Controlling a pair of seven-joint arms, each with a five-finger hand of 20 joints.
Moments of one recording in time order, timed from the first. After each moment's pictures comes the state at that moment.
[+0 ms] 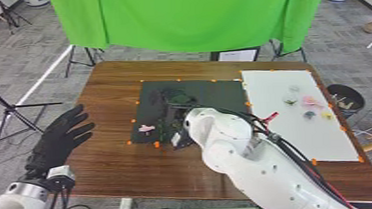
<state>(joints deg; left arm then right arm) 132.5 -50.8 -104.3 -118.7 38.9 1.3 10.3 -67.6 -69.2 43.9 -107.2 -120.1 -15.8 26.1</state>
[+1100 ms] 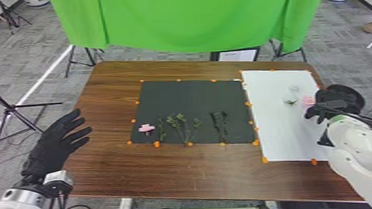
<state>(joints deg) 135.2 -51.9 -105.9 -119.6 39.0 1.3 10.5 -94.3 -36.2 76.1 -102.8 -130.3 -6.7 38.4</state>
